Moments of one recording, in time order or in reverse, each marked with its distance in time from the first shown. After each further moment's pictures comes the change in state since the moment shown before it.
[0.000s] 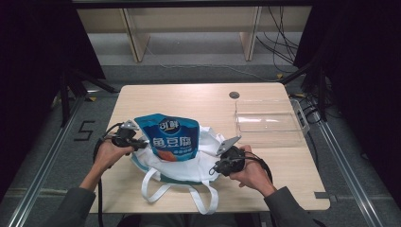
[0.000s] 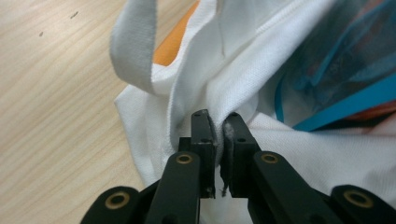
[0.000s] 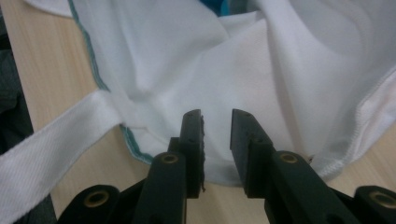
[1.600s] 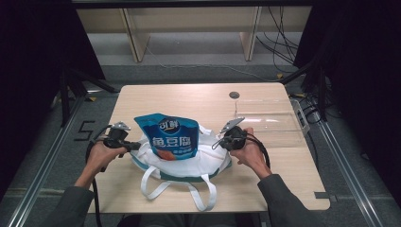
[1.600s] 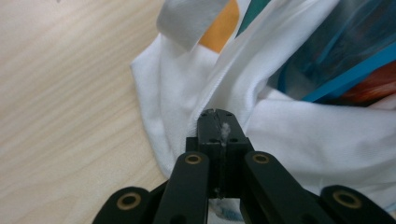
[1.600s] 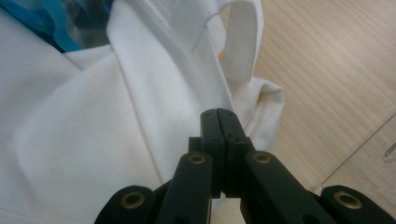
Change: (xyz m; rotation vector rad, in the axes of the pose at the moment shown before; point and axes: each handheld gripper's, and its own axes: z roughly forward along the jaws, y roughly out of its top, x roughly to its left) left arm 0.006 -0.020 -0.009 0.014 -0.010 -0.098; right arm -0.067 0.013 0.018 -0.056 -0.165 0.117
